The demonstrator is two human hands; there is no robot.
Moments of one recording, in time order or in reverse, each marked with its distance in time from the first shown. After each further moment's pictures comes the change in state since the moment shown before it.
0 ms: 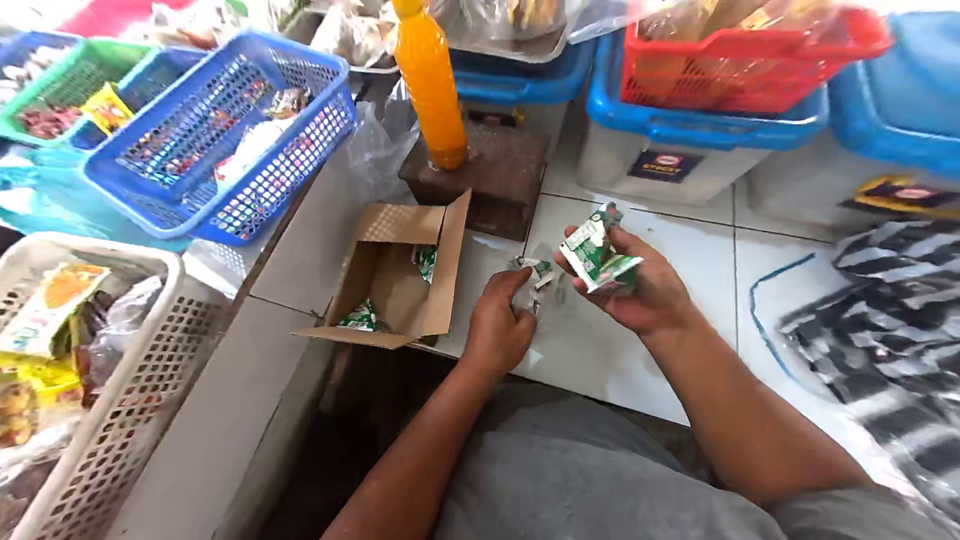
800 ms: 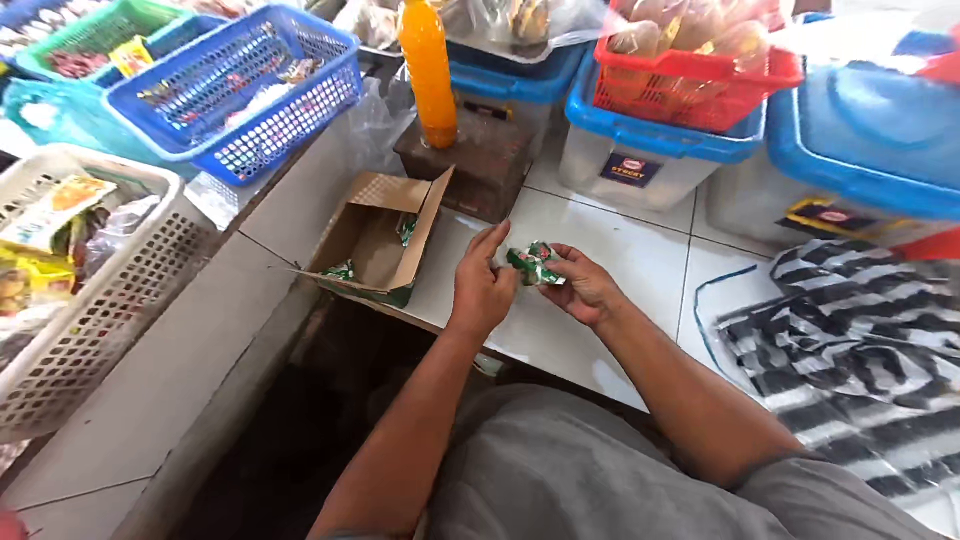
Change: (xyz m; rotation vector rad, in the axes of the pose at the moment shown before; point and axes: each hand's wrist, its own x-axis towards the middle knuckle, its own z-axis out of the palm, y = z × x) left_hand -0.012 0.042 0.042 -0.159 0.265 0.121; right_hand -0.022 0.021 -0.046 -0.337 0.114 0.061
